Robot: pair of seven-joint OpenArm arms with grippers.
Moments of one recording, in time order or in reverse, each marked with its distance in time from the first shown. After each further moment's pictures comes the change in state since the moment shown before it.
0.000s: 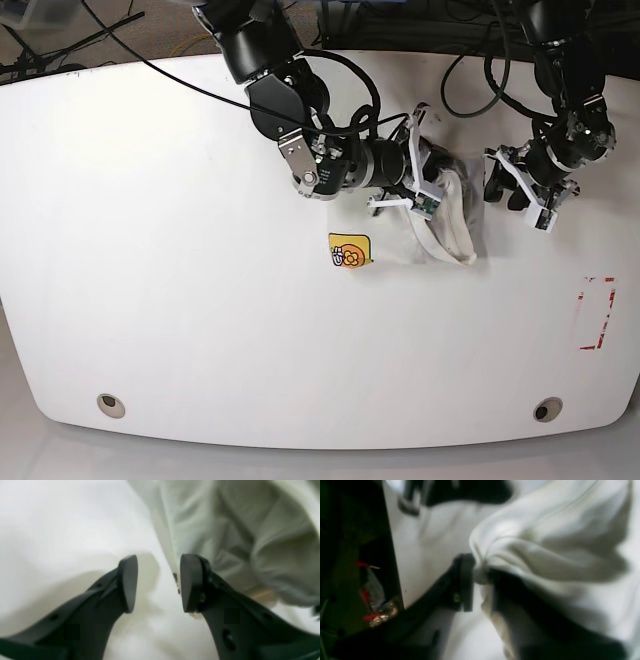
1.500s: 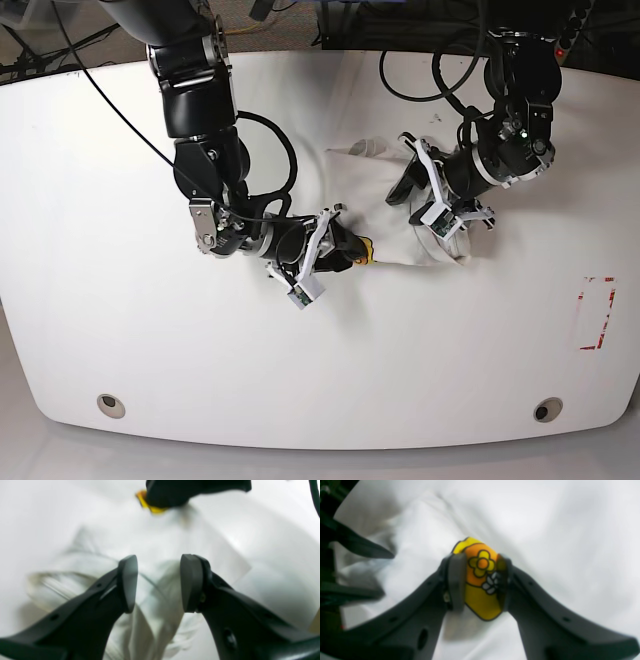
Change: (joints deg) left arm -0.4 2.7 21.1 12.8 1.1 -0.1 0.1; right arm 11.6 10.4 16.8 -15.1 9.1 0.0 10.0
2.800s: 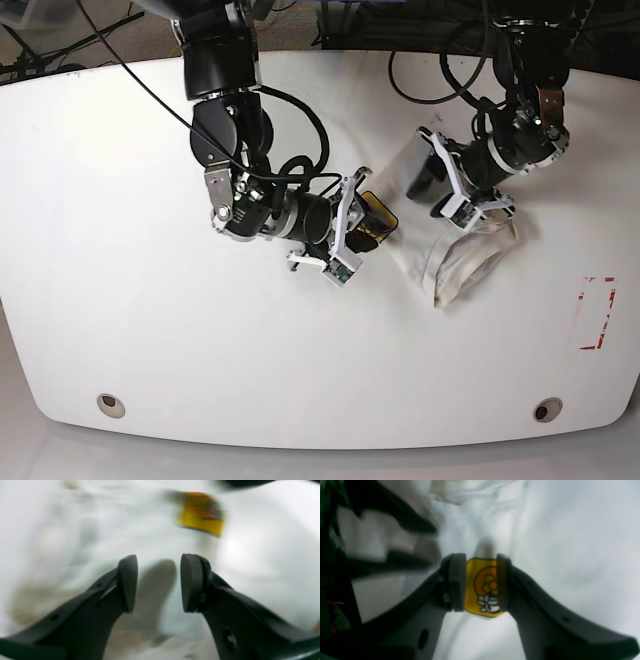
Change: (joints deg) left arm 3.2 1.6 -5.9 2.9 0.9 -0.2 1.6; right arm -8.0 -5.9 -0.1 21.8 -4.7 0.5 -13.8
